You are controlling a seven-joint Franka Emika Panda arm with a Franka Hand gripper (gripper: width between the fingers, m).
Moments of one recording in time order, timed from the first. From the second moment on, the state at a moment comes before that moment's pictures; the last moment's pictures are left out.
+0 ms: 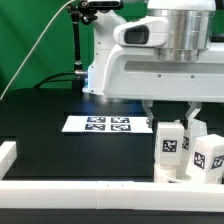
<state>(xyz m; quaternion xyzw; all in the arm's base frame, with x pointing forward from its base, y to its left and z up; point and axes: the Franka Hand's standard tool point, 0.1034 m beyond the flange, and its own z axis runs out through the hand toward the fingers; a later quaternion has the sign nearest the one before) 0.612 0.049 0.089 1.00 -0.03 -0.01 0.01</state>
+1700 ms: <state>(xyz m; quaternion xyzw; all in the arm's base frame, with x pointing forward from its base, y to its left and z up) 0.618 0.072 0.088 0.69 -0.72 -0.01 -0.07</state>
